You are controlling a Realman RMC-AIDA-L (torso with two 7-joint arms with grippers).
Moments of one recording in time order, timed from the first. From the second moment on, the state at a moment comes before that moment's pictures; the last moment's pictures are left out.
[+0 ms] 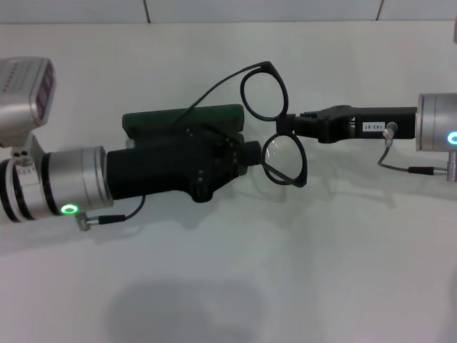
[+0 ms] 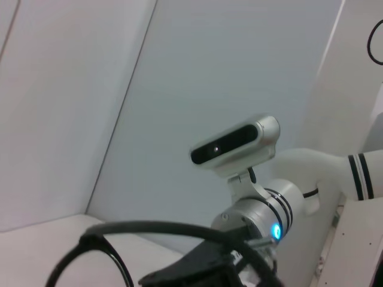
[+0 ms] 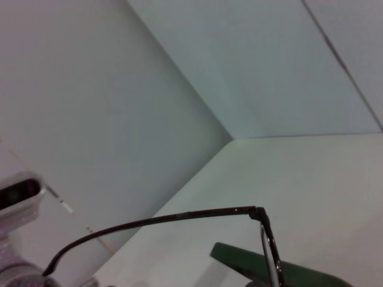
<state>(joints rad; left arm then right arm) -0.57 -2.08 0.82 0.37 1.73 1.68 -1.21 0.76 2.02 -1.06 -0.41 -1.65 -1.34 1.75</state>
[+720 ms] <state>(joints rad) -0.59 -2.09 0.82 0.36 1.68 1.65 -1.21 0.76 2.02 -1.10 -0.41 -1.64 -1.46 1.69</state>
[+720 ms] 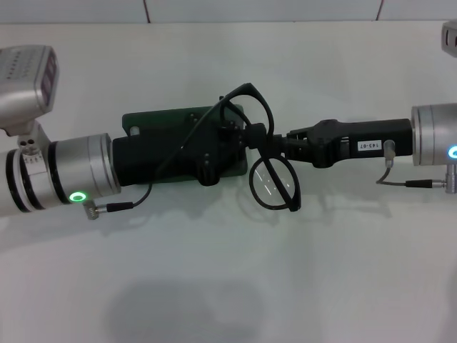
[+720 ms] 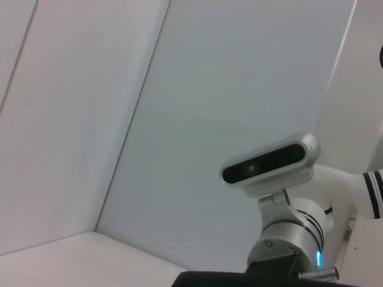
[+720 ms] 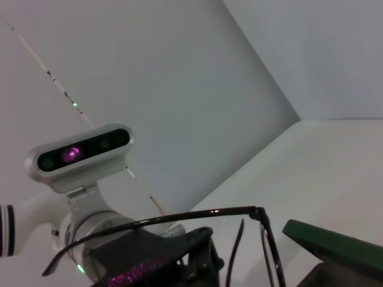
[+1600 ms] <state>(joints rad) -0.59 -2.09 0.82 0.36 1.68 1.66 -1.18 0.73 2.02 -1.05 -0.46 -1.63 -1.44 1.68</state>
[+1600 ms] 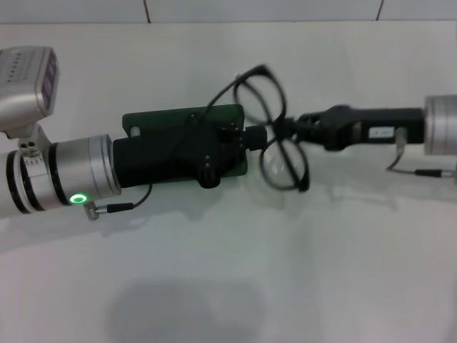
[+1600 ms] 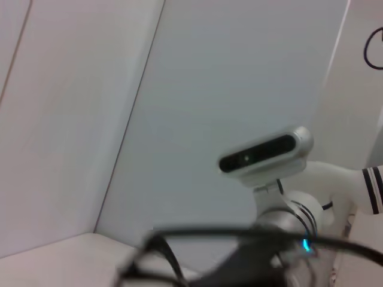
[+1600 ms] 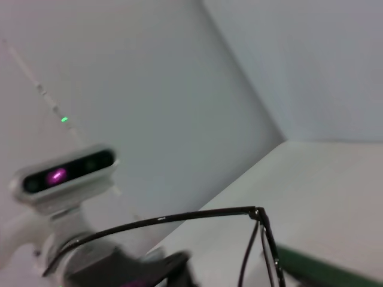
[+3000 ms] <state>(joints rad) -0.58 -2.07 0.87 0.37 1.84 1.70 -1.30 0.51 2.03 -1.42 -0.93 -1.44 -1.16 0.53</state>
